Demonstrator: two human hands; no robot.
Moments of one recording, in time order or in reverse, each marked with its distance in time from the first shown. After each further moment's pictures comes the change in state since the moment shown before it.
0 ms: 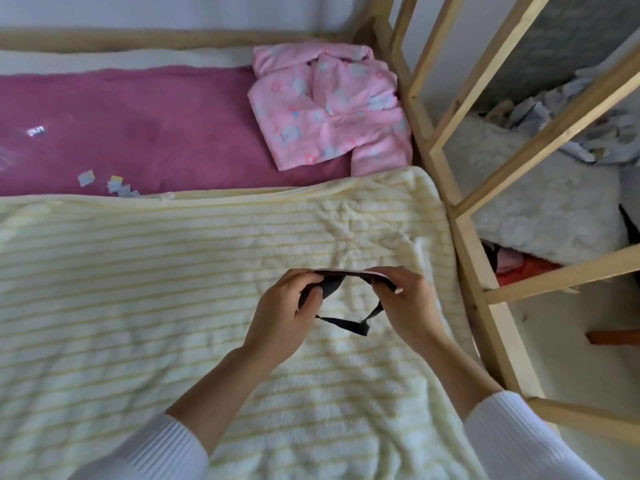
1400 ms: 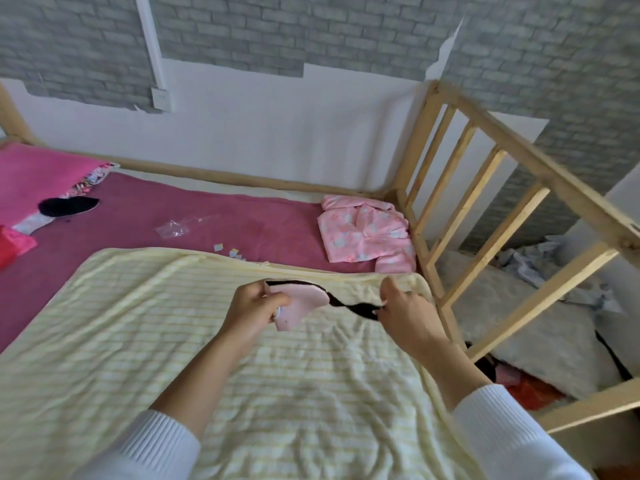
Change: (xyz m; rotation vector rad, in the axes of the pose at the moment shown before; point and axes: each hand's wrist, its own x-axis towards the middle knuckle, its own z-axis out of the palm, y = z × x) left_hand -0.181 0.146 -0.200 -0.426 0.347 -0.272; right_hand -0.185 -0.214 -0.085 -0.725 0.010 -0.494
